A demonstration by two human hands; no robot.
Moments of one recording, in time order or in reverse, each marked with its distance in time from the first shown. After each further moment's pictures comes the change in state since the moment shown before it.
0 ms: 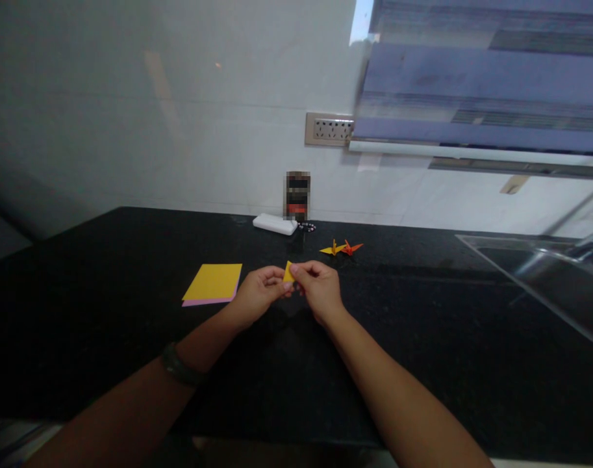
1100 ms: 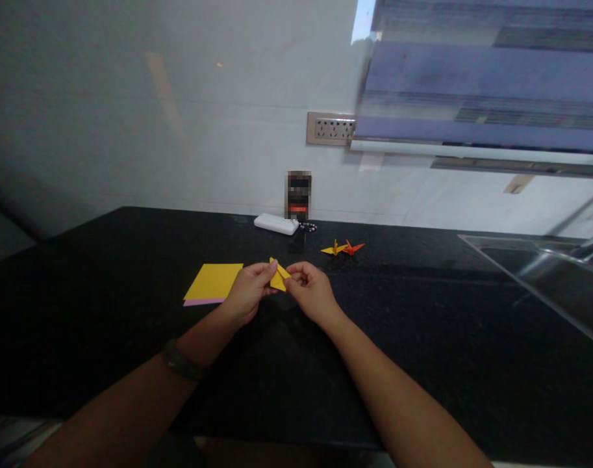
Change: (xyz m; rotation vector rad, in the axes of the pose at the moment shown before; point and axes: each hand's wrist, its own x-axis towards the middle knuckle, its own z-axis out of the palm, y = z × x) left_hand 0.005 0.000 -0.005 -0.178 0.245 -0.114; right_hand -0.001 0.005 0.003 -0.137 -0.172 0.019
